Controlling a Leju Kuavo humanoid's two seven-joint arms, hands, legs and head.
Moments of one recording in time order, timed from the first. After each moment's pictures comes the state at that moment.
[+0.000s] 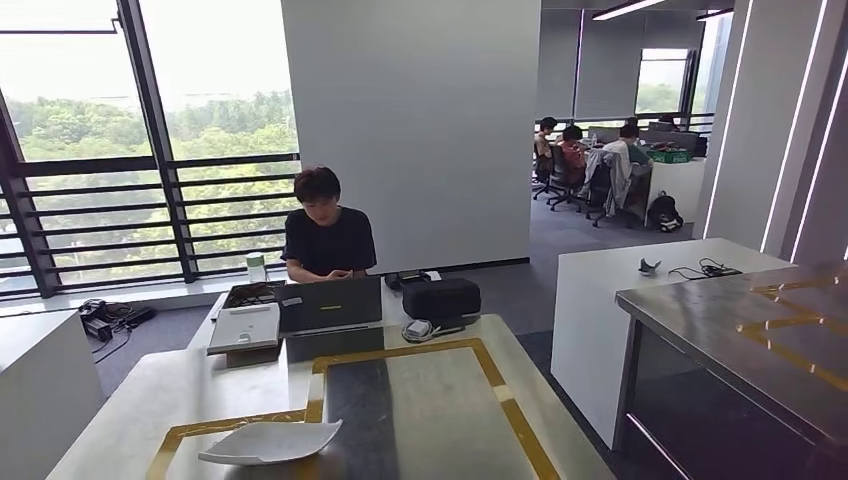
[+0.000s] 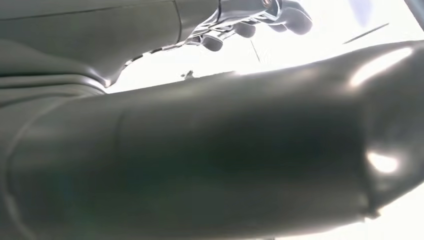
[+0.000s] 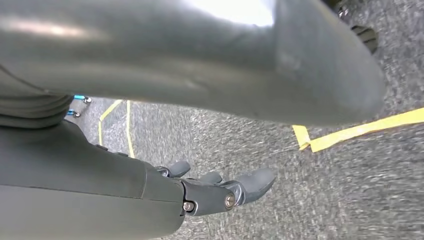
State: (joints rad) left arm 0.21 0.18 -0.20 -1.82 -0.33 0.69 -0.61; right arm -0.05 0.11 -1.15 -0.16 1.15 0.09 0.03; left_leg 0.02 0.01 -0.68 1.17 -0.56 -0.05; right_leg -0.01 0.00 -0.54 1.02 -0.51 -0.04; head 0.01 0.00
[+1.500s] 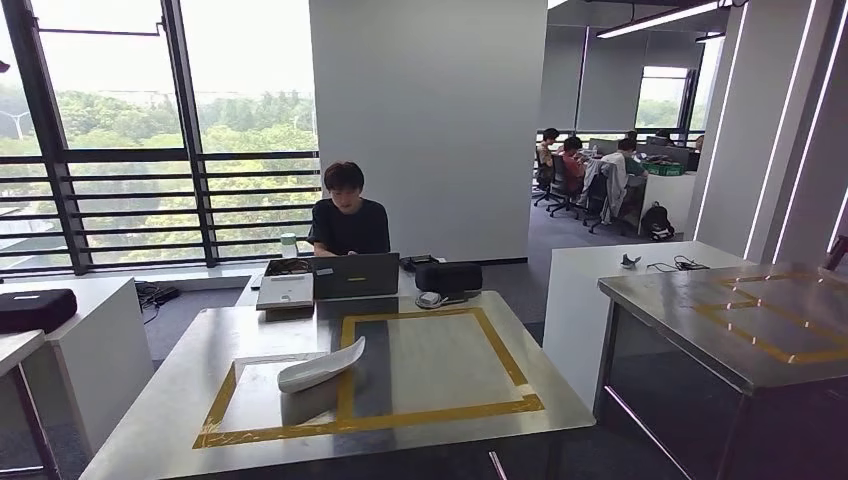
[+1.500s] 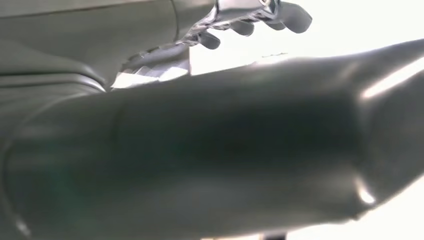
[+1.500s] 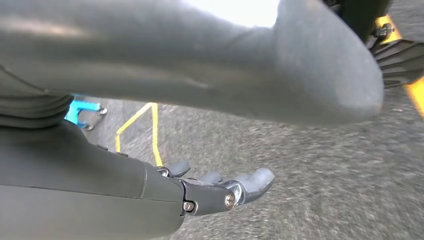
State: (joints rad) left arm 0.16 0.26 -0.14 -1.77 0.23 0.60 -0.63; right arm -0.06 0.16 -1.17 -0.16 1.13 0.08 0.05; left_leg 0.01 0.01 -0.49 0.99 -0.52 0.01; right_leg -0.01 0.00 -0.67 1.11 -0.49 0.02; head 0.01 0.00
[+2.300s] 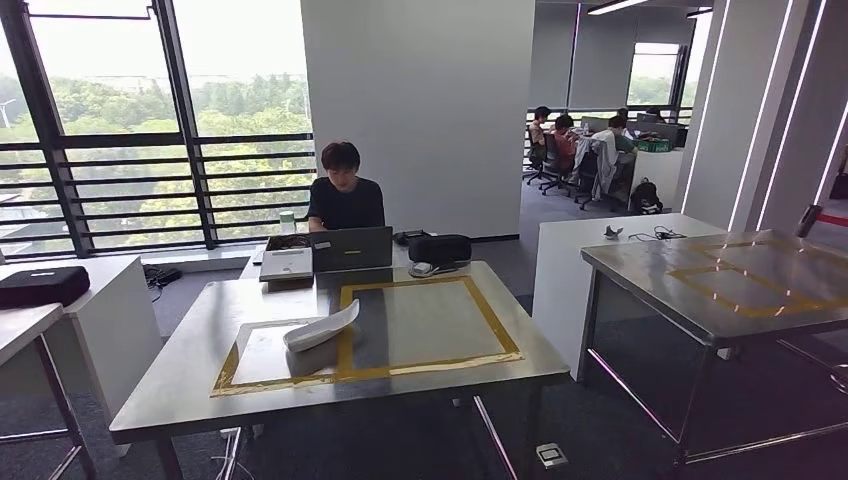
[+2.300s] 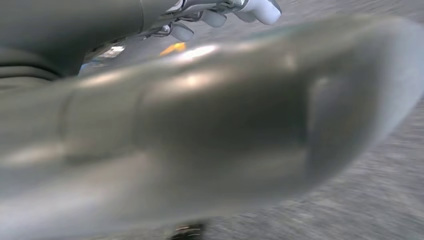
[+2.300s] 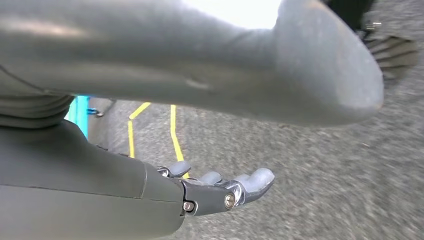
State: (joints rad) left arm 0.01 -0.04 1.05 -0.37 -0.43 0.70 0.16; right arm -0.06 0.13 -1.16 -0.16 1.16 0.11 0.05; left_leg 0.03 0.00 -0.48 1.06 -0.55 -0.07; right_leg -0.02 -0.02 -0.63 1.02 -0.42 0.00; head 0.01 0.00
